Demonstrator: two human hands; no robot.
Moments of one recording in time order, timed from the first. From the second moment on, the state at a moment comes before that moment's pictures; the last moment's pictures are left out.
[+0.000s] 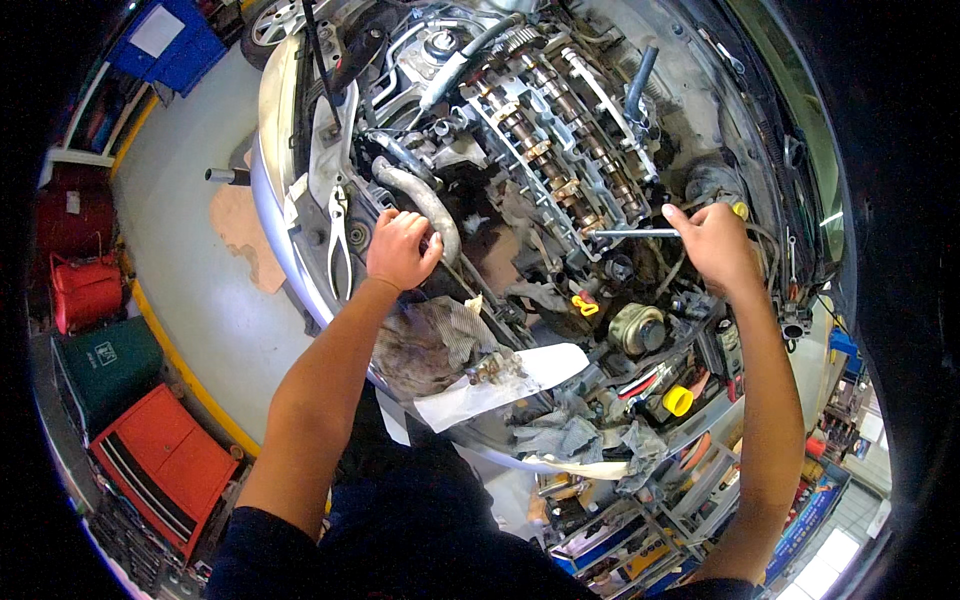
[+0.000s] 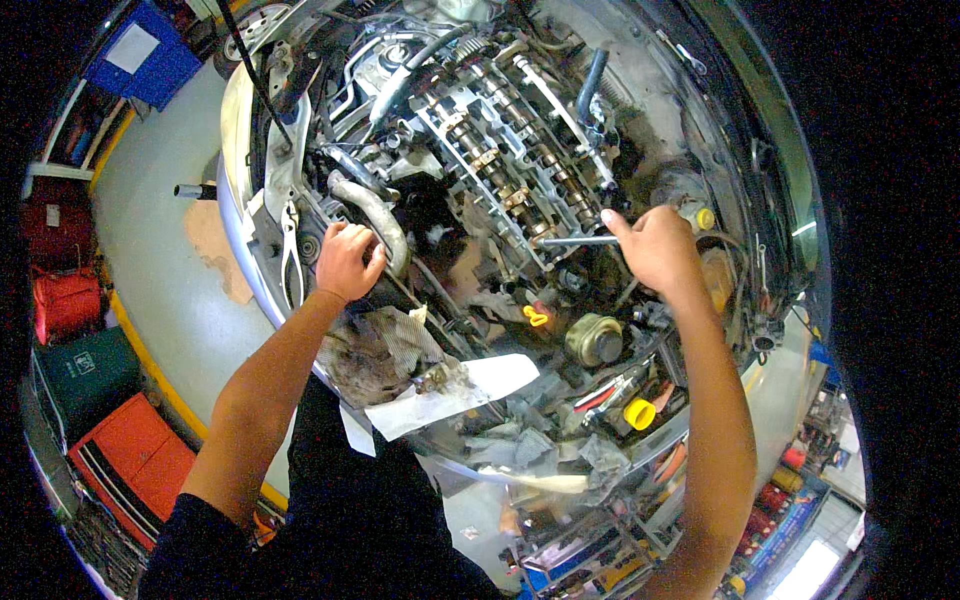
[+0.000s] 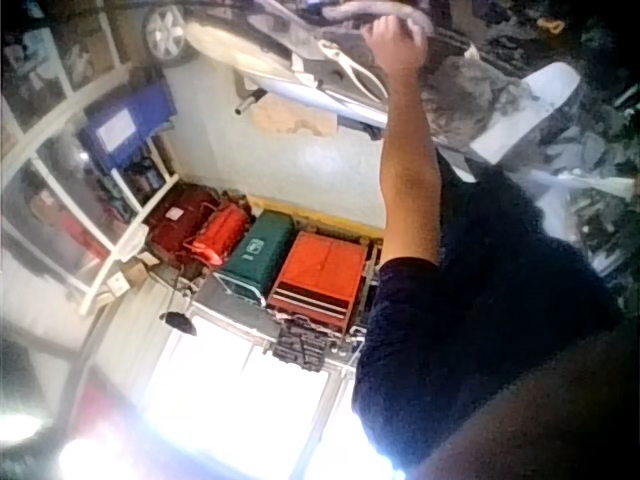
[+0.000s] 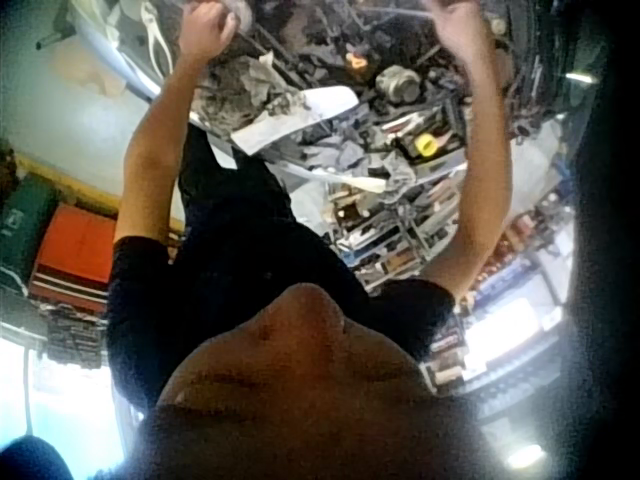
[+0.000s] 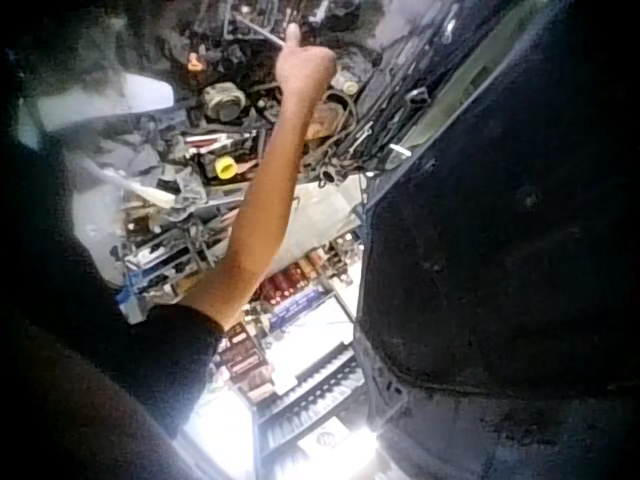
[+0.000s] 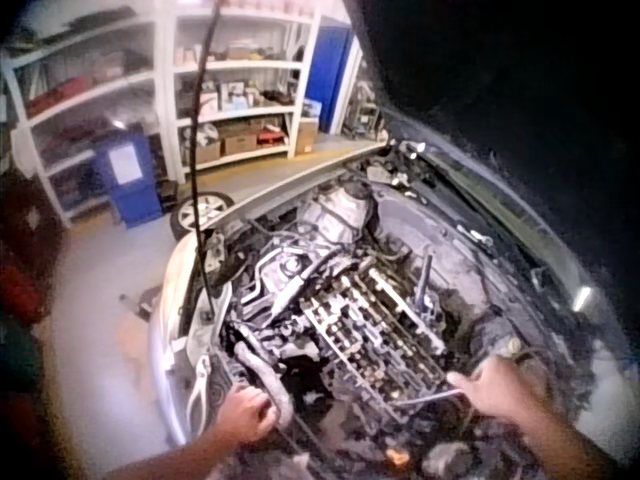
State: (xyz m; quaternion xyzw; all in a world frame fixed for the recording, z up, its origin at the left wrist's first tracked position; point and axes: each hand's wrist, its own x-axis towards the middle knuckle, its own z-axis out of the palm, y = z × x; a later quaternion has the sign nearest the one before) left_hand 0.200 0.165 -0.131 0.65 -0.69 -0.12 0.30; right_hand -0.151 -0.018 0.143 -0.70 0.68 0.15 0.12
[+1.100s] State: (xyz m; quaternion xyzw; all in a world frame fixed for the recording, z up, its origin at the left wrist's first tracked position) left_hand 0.202 0.164 -0.132 0.65 -0.68 -0.12 0.31; right_hand -0.101 -0.049 0.155 -0.84 0.53 -0.02 0.08
